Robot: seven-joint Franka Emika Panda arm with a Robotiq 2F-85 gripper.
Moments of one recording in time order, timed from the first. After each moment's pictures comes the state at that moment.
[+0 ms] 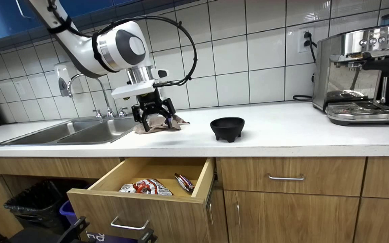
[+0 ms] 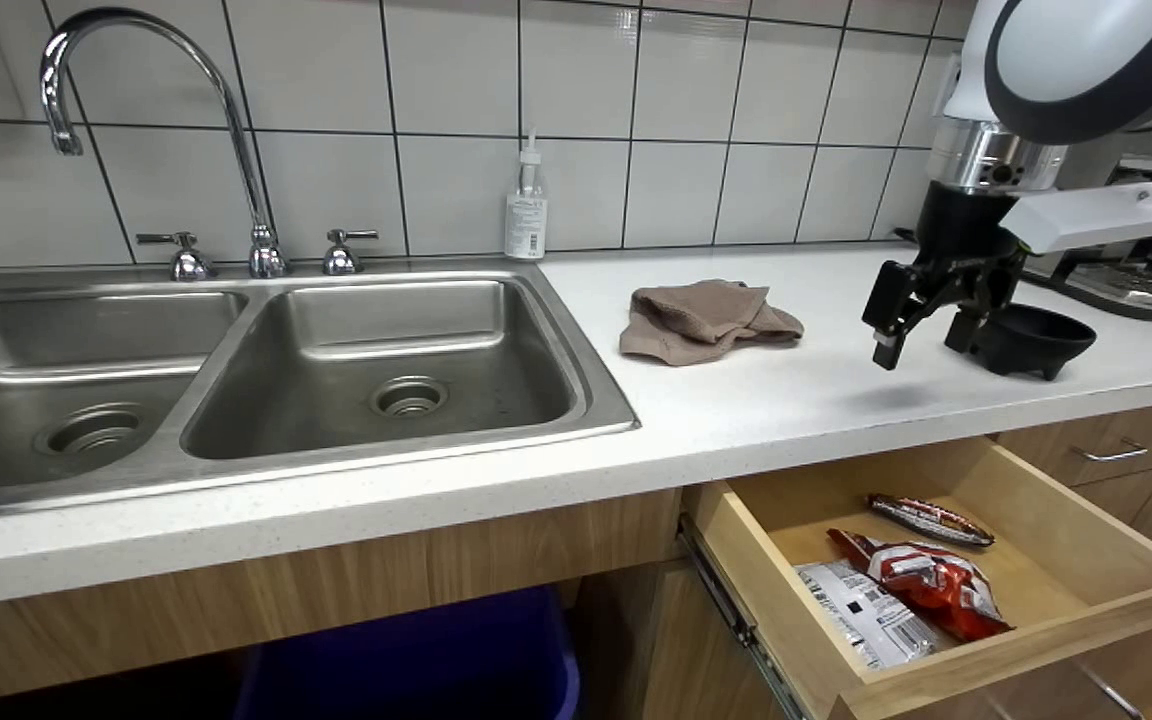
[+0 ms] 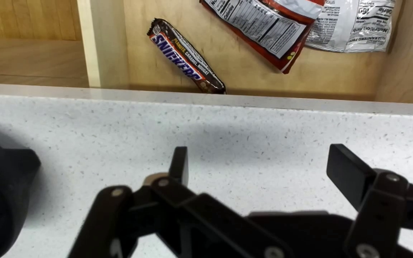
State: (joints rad) arm 0.04 0.10 -0.02 -2.37 -0.14 2.53 -0.02
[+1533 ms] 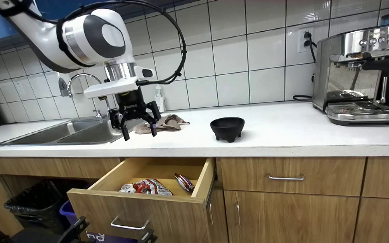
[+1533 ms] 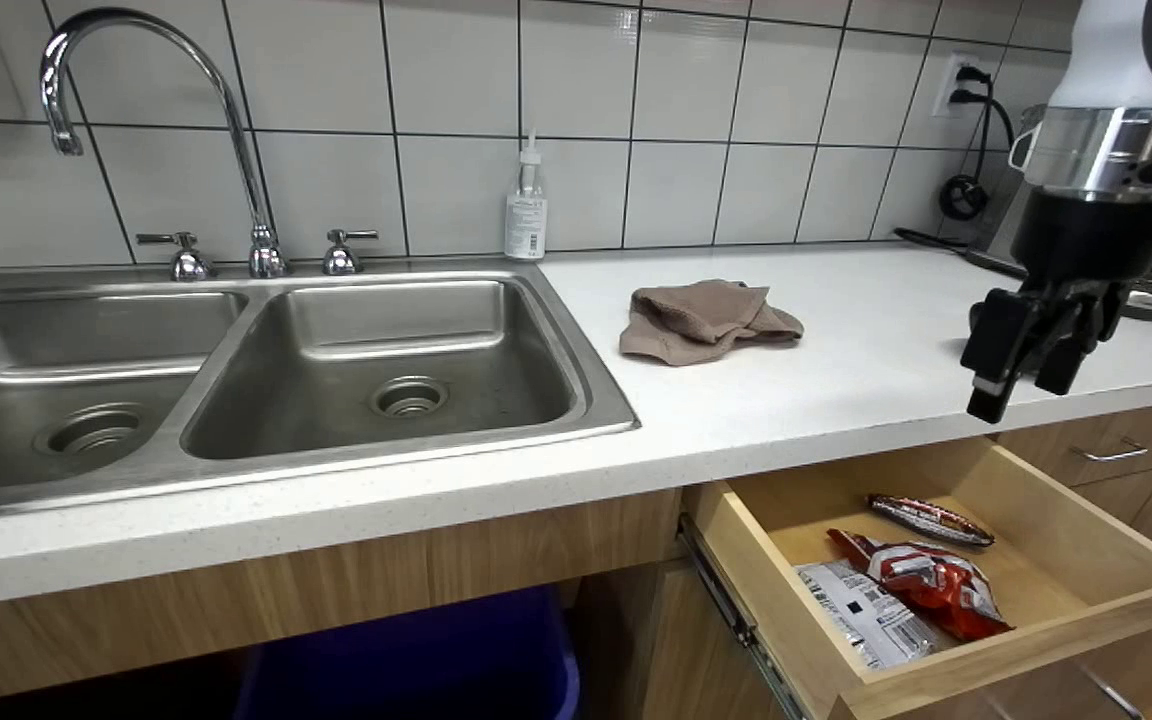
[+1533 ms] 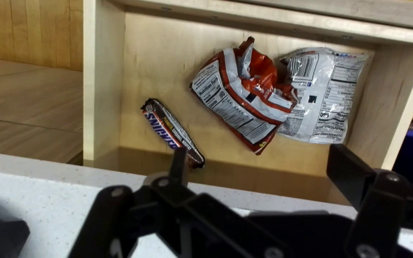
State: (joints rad) arm 0.04 -0.15 -0.01 -2.62 -0.11 2.45 -0.15
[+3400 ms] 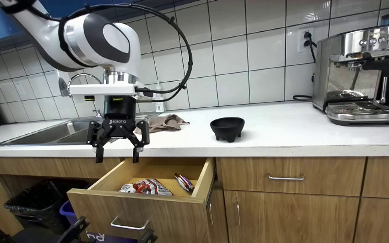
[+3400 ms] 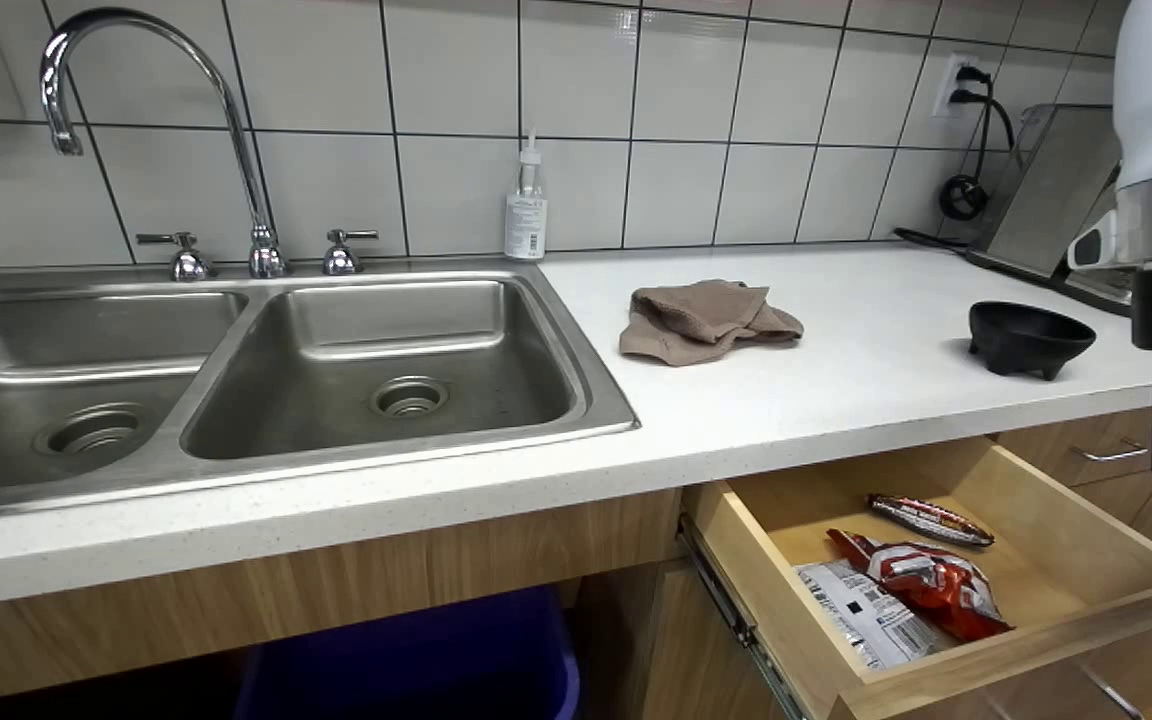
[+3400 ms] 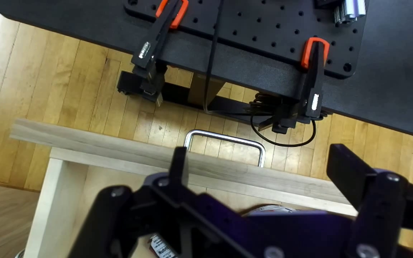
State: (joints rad) arm 0.04 -0.17 -0.07 -2.66 -0.04 2.06 -0.35
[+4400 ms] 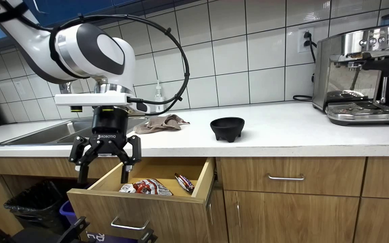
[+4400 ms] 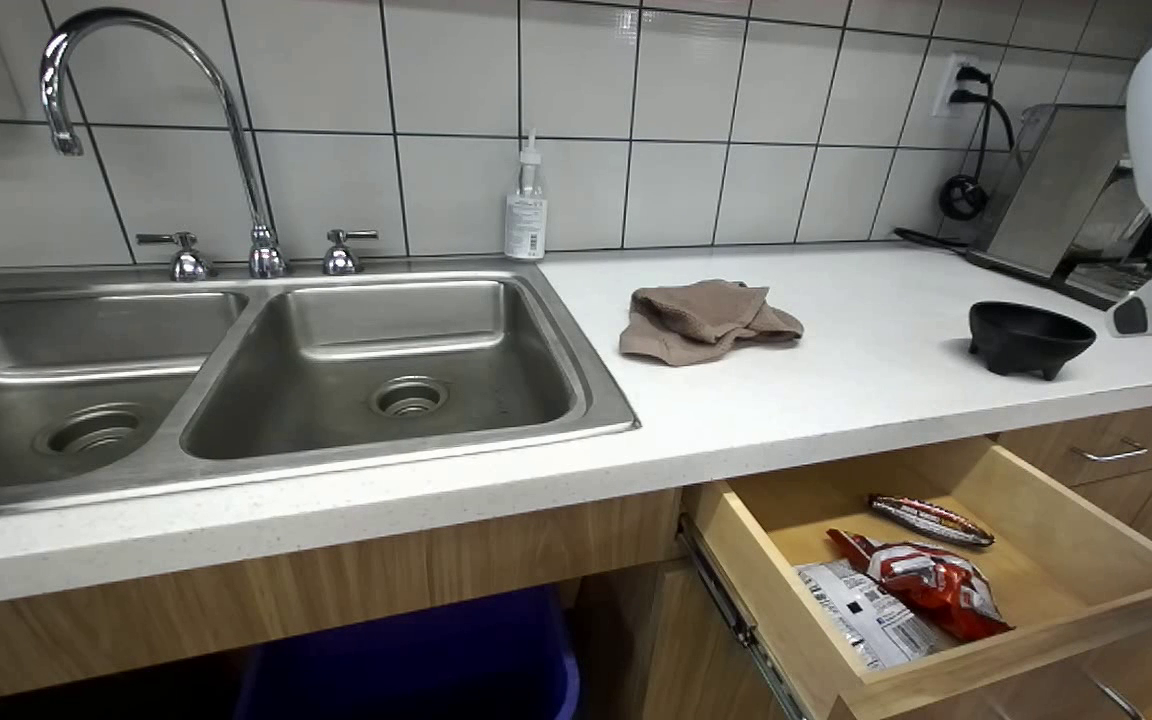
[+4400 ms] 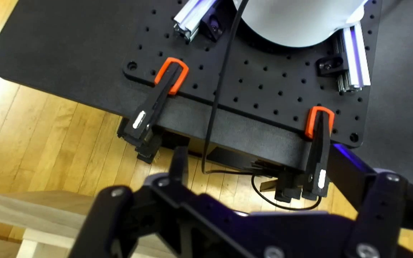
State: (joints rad) arm 0.04 -0.18 -0.06 -2.75 -0.10 2.00 -0.34
